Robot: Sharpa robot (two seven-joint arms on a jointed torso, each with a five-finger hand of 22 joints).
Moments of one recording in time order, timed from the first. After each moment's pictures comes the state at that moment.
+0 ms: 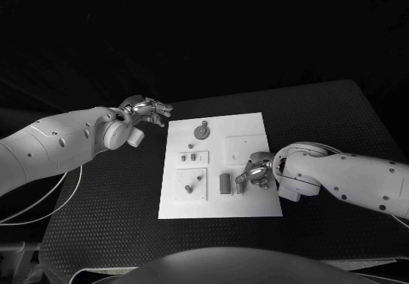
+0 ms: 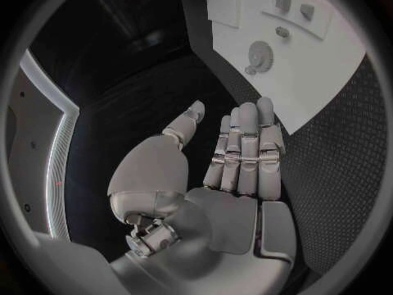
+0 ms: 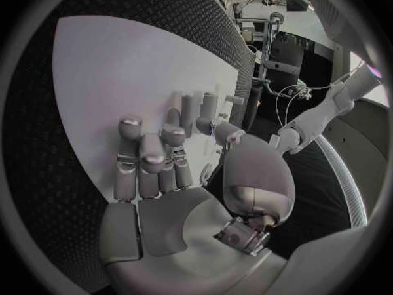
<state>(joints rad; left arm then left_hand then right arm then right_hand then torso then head) 1.21 -0.74 -0.09 1.06 -0.31 -0.12 0.11 0.97 -0.05 0.42 -0.28 0.06 0.90 0.17 0.29 0.45 1.16 0.10 0.08 0.34 1.07 -0.01 1.02 0.44 0.03 1.16 -0.11 0.13 1.22 1.18 -0.74 -0.19 1.56 -0.97 0.01 -0.55 0.83 -0.25 0.66 0.01 0.60 1.08 0.07 0.16 0.73 1.27 -0.03 0.98 1.09 1.28 -0.12 1.40 0.89 0.23 1.18 -0.03 0.86 1.31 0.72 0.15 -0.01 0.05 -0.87</state>
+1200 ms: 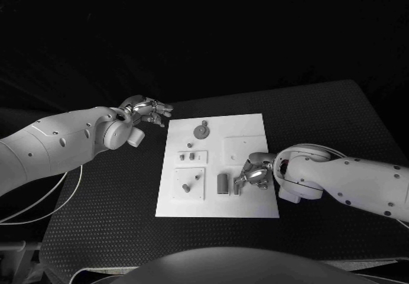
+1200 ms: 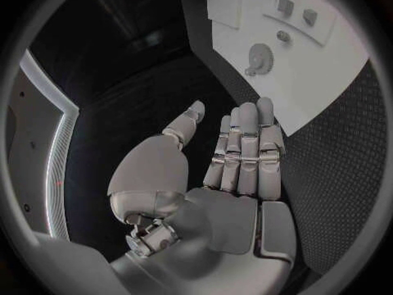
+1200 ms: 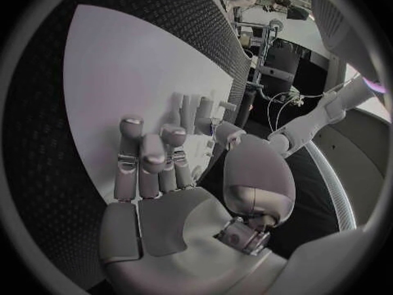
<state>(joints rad) 1.21 -0.74 -0.09 1.06 -0.31 -0.11 0.11 0.97 -0.05 0.42 -0.28 0.06 0.90 0.17 0.29 0.45 1.16 0.10 0.08 0.34 1.07 -0.01 1.02 0.44 0.03 1.16 -0.11 0.13 1.22 1.17 -0.76 -0.19 1.59 -1.05 -0.01 -0.47 0.83 -0.26 0.66 0.03 0.60 1.06 0.08 0.17 0.73 1.27 -0.03 0.99 1.09 1.29 -0.13 1.40 0.89 0.23 1.18 -0.03 0.86 1.31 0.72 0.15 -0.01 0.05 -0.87</state>
